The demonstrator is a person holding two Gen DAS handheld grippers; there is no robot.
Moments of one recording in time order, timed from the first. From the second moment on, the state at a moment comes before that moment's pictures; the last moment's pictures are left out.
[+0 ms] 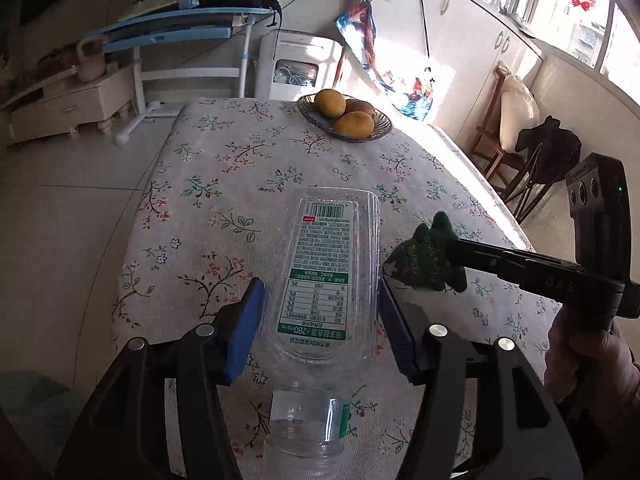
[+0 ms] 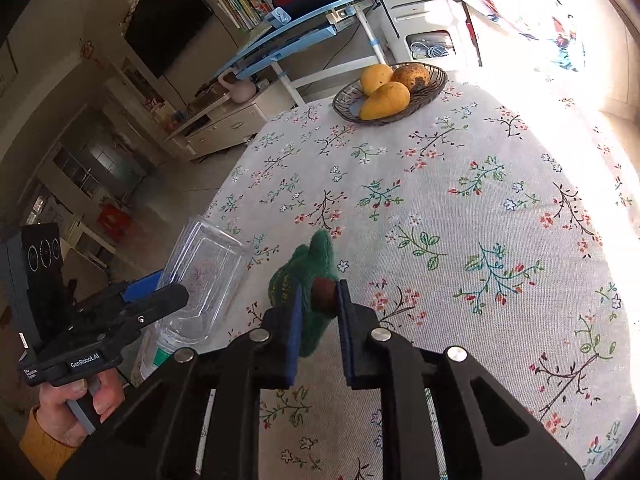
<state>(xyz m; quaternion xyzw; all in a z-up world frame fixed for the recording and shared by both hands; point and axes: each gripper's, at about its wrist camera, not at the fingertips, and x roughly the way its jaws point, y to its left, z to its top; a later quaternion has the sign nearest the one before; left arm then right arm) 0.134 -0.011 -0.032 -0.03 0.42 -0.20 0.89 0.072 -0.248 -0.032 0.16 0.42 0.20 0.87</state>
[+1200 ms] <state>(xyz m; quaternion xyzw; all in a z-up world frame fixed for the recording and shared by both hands) 0.013 -0.002 -0.017 -0.02 0.35 -0.19 0.92 -0.055 -0.275 -0.030 0.26 0.36 0.19 0.87</state>
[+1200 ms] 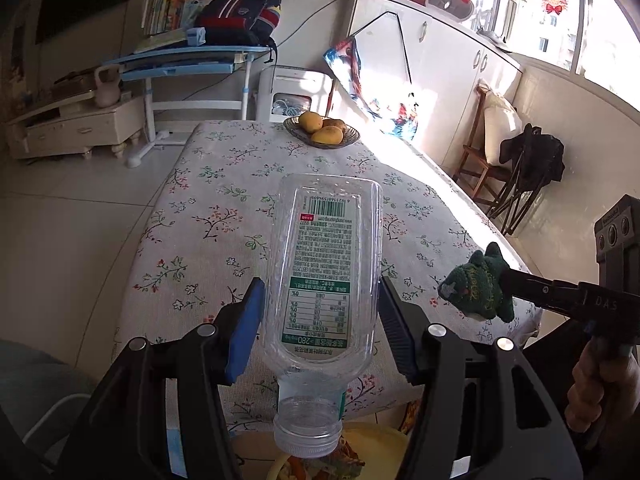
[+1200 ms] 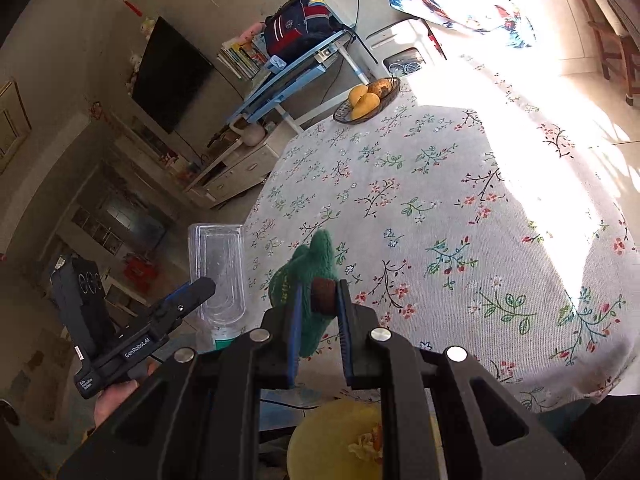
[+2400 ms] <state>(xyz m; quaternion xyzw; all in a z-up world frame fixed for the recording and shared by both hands) -0.082 0.021 -0.016 -0.09 0.35 -0.22 0.90 -0.120 -0.229 -0.050 0.21 0.42 0.23 0.85</state>
